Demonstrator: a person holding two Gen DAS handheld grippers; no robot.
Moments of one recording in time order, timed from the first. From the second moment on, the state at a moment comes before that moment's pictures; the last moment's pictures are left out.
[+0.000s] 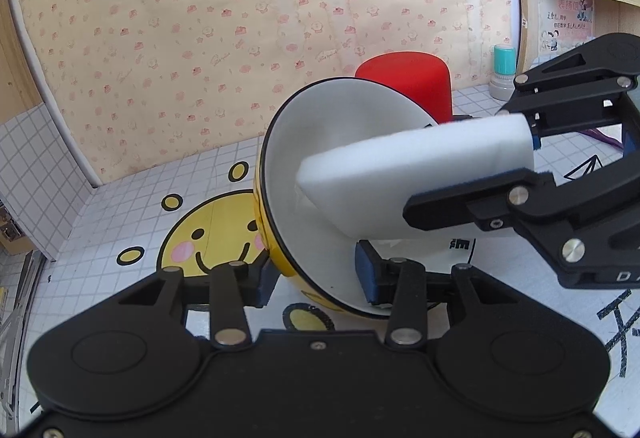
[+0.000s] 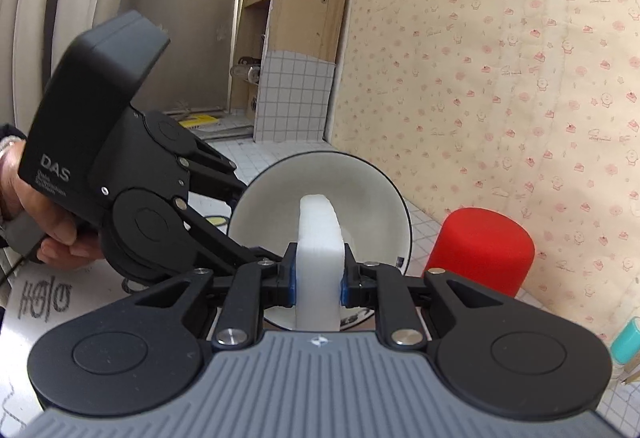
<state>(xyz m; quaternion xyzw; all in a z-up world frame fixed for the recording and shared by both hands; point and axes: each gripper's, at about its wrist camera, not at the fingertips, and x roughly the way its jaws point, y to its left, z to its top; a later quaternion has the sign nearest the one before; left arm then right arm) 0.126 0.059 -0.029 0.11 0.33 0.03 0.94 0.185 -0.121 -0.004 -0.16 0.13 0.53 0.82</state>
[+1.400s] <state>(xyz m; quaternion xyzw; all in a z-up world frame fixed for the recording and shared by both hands) 0.128 0.062 -0.029 0.07 0.32 0.03 0.94 0.191 -0.123 -0.011 -0.17 0.17 0.51 0.83</state>
